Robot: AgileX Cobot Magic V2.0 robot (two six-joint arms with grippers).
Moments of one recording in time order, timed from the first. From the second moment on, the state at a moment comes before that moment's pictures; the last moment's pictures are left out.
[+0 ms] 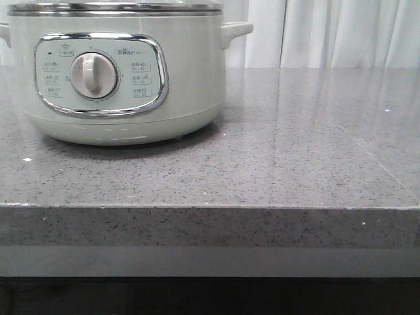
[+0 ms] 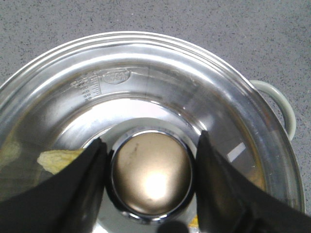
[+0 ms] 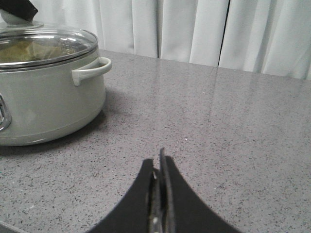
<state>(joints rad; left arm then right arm) -0.37 1.73 -1.86 -0.22 1.05 0.17 0.23 0.31 -0.33 0.30 0.22 -0.28</state>
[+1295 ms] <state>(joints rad) -0.37 1.39 -1.70 -0.15 1.03 0.18 0.23 0.31 -0.33 0.30 0.22 -0.28</state>
